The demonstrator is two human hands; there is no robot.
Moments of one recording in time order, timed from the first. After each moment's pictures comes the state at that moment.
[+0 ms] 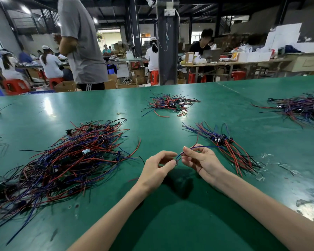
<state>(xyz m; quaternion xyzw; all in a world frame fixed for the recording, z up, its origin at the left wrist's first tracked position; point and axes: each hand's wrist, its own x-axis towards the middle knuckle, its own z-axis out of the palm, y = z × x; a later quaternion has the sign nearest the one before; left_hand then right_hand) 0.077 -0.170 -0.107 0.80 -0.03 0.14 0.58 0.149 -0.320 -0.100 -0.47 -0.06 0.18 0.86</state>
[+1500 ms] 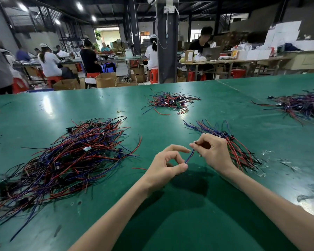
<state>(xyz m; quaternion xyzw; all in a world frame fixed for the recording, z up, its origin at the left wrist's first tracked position) 0.064 -0.179 -0.087 0.79 -0.14 0.07 0.59 0.167 -0.344 -0.099 -0.79 -0.28 -0.26 0.48</state>
